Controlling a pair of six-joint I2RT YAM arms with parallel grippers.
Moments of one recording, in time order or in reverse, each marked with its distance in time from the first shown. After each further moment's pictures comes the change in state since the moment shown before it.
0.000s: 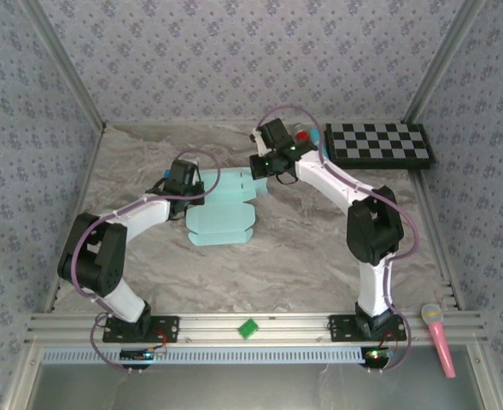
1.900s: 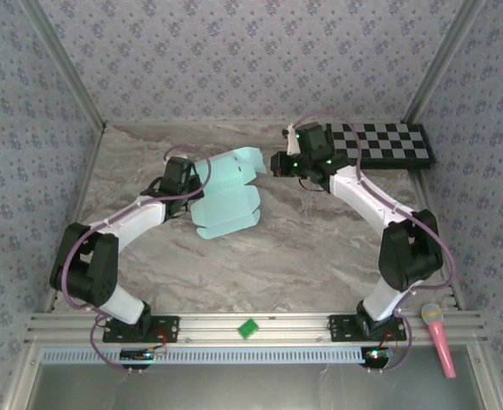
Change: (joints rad) left arm -0.003 -0.080 -0.003 -0.002 -0.011 -0.232; right arm -0.114 -0.305 -0.364 0.257 -0.174 0.175
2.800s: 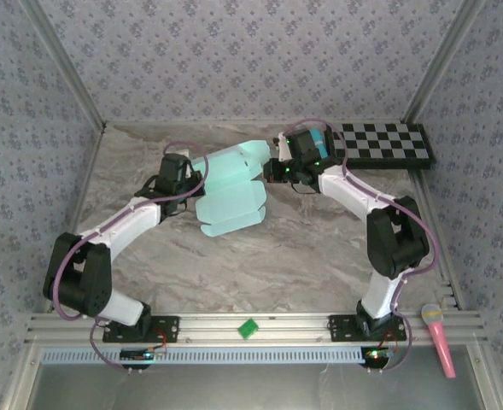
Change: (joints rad) left arm 0.000 -0.070 0.010 -0.008 0.120 0.027; right arm 0.008 0.118 0.011 0.055 -0.038 0.000
